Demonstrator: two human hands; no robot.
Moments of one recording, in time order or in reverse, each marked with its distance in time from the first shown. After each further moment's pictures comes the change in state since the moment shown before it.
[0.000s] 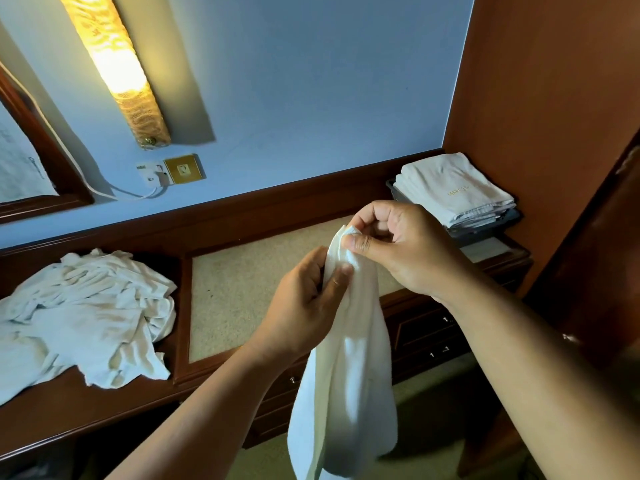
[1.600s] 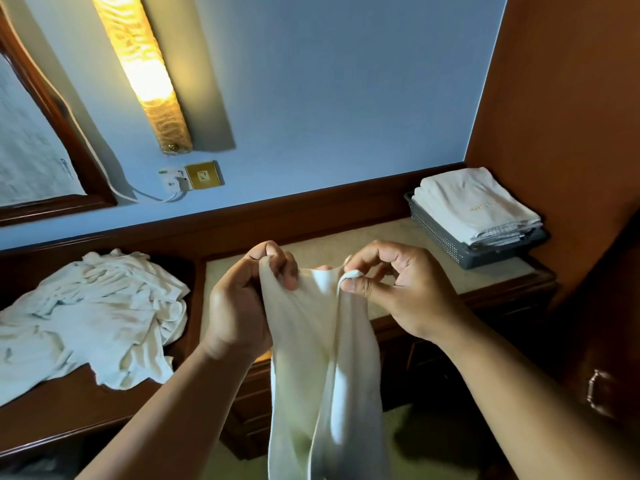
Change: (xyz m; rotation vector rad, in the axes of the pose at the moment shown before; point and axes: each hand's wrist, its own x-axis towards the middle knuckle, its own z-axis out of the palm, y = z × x) left_hand 0.015 -0.019 -0.050 -0.803 0.196 -0.068; right_hand -0.002 0.028 0.022 0.110 -0.053 -0.109
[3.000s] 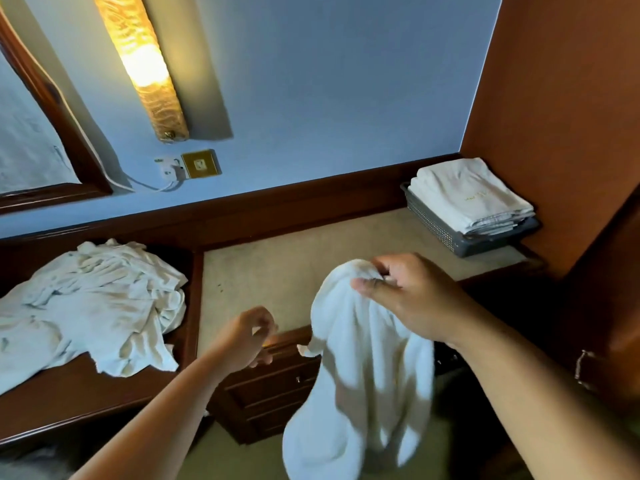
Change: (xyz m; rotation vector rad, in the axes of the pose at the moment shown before) left_hand -0.023 -0.097 -0.130 1.104 -0.102 -0.492; right_hand -0.021 -0.013 -0.002 -0.331 -0.163 0.208
